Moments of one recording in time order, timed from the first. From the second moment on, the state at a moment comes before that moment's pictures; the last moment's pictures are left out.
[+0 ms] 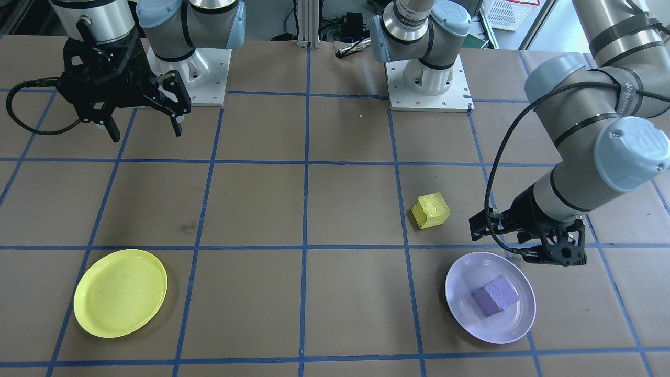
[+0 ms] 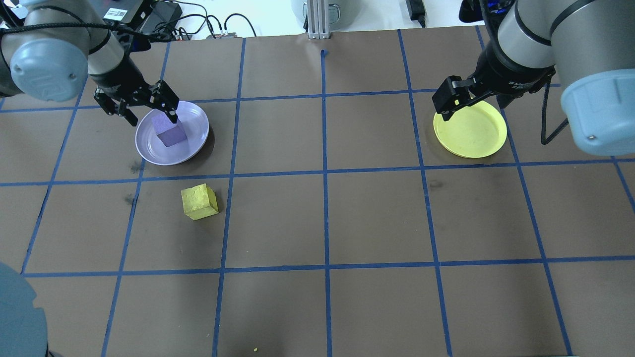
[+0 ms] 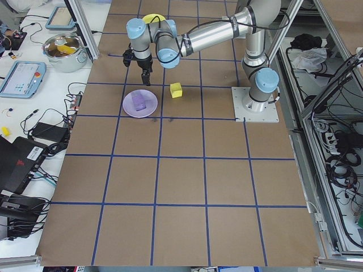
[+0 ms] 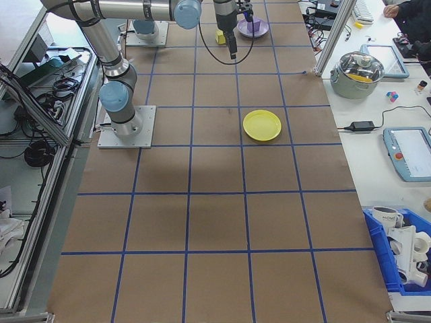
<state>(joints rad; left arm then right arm) -1.36 -1.89 -1.56 -1.34 1.53 0.22 1.56 -1.68 1.72 -1.80 -1.57 -0.18</state>
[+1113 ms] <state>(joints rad) -1.37 -1.89 -1.84 -1.31 1.54 -0.18 1.56 -1.68 1.72 -1.79 -1.57 -0.18</state>
